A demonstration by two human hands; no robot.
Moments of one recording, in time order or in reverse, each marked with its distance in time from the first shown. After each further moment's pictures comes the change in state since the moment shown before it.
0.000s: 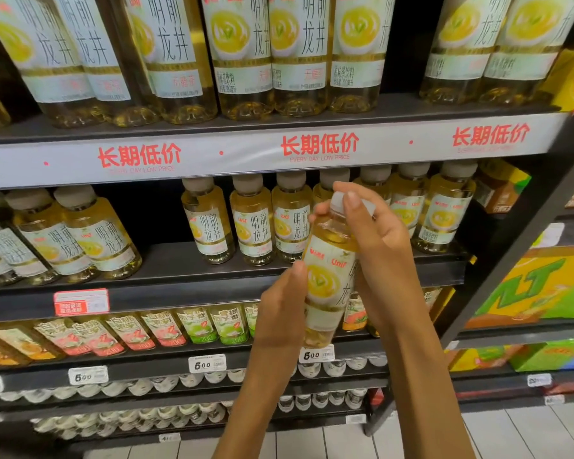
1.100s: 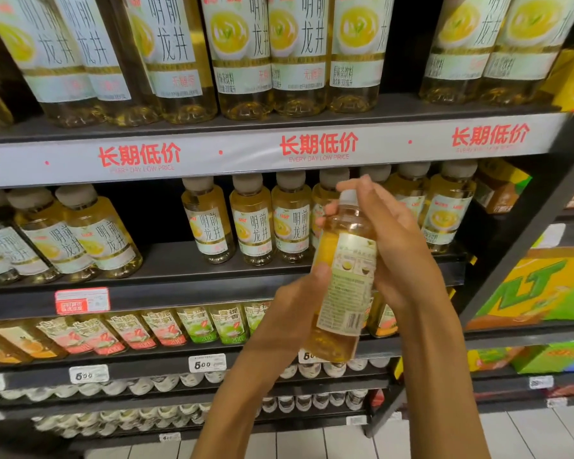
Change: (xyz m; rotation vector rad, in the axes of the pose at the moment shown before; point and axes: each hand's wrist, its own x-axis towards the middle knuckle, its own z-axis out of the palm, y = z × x) left_hand -0.009 0.019 -0.005 0.106 -0.319 -0.166; right_hand 0.017 -0.003 -0.020 0.122 -0.134 0.074
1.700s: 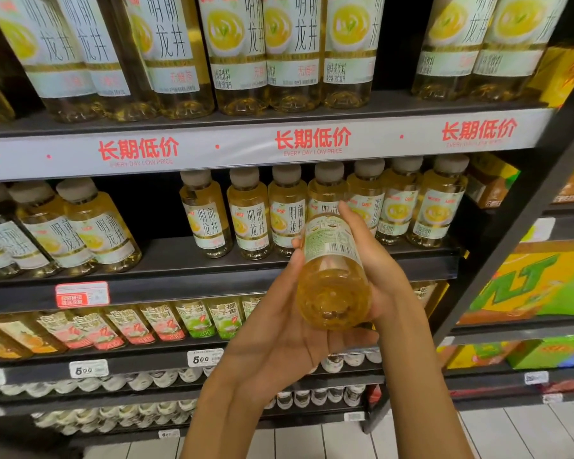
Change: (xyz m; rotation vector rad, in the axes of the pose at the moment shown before) left_hand -0.017 0.003 0.004 -0.772 -0.293 -0.068; right_hand 0.002 0.026 -0.002 0.308 0.064 0.602
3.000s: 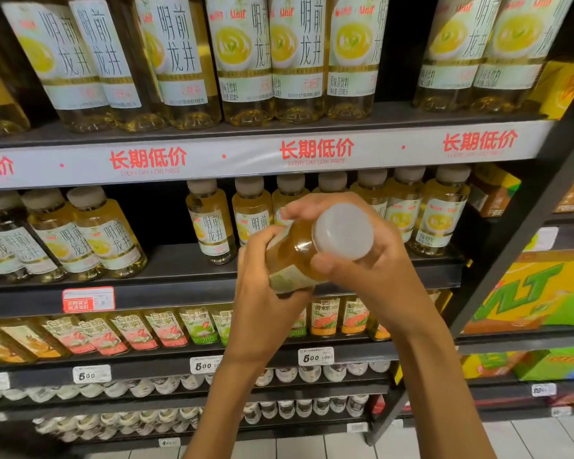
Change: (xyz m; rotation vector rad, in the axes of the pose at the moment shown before) left_hand 0.016 0.009 -0.029 1.259 0.586 0.766; right_hand -0.046 -0.007 0.029 -0.642 -0.381 -0.886
